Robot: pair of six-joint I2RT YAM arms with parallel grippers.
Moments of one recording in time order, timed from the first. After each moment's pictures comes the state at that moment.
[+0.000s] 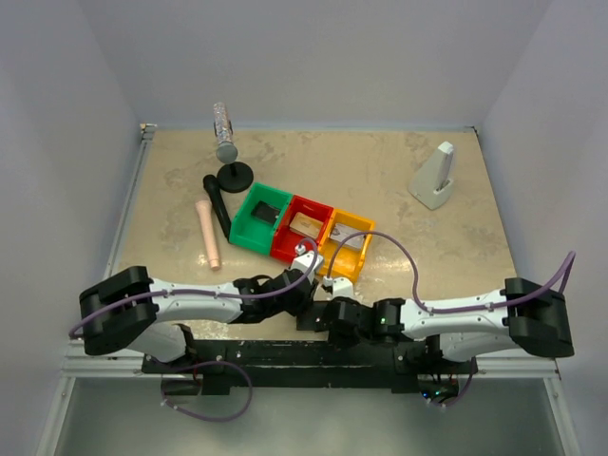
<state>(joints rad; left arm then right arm) -1.19 1.40 0.59 0.00 -0.28 -0.55 1.40 1.22 0.53 -0.36 0.22 1.00</state>
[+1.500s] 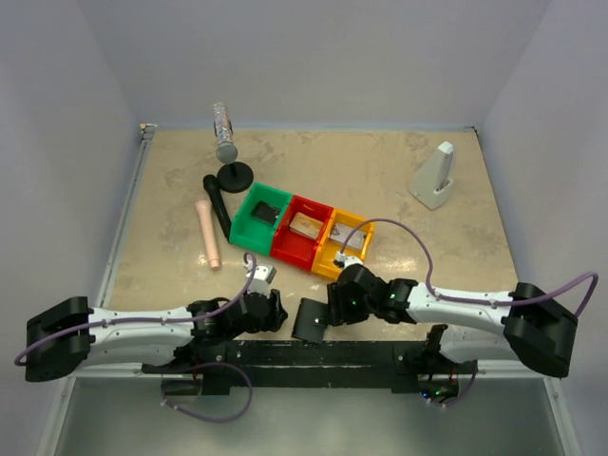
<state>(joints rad) -1.24 0.94 0.26 -0.05 -0.39 -0.87 1.06 1.17 0.48 -0.28 0.02 0.83</state>
